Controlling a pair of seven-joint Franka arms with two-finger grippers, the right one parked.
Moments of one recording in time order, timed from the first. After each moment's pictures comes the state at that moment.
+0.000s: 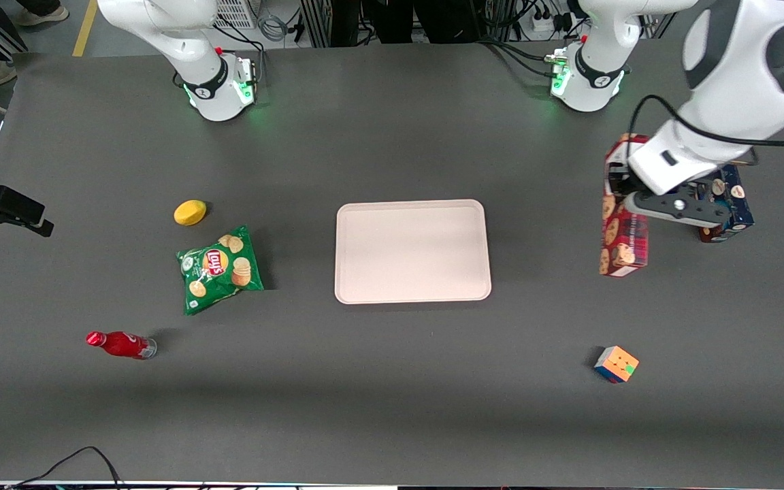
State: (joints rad) arm 0.00 -0.08 -0.26 -1.91 -0.04 1.78 -0.05
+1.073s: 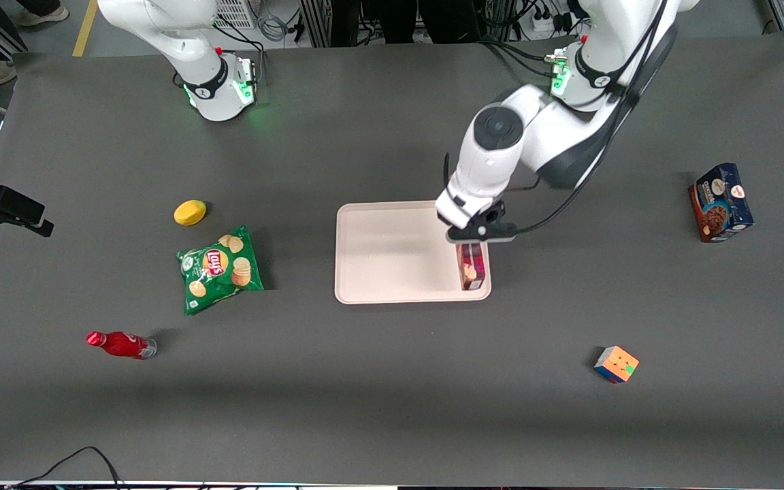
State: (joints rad) arm -0.05 0.36 -0.66 -1.94 0.26 2.24 -0.90
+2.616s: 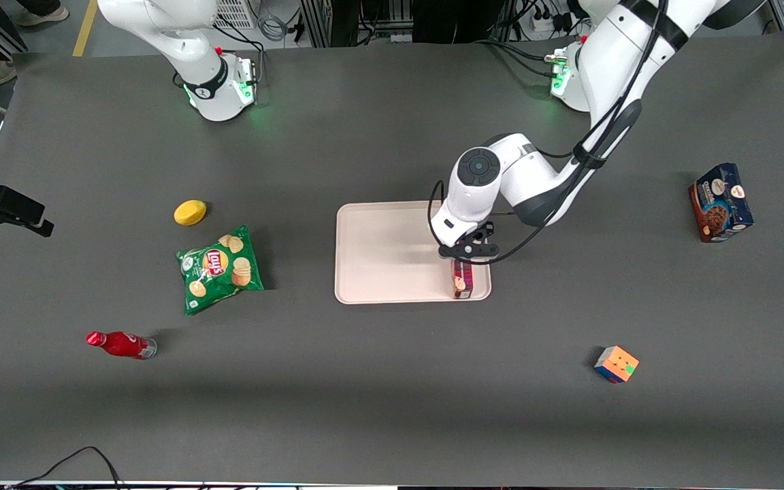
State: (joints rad) arm -0.06 0.57 -0.65 -1.99 0.50 2.40 -1.01
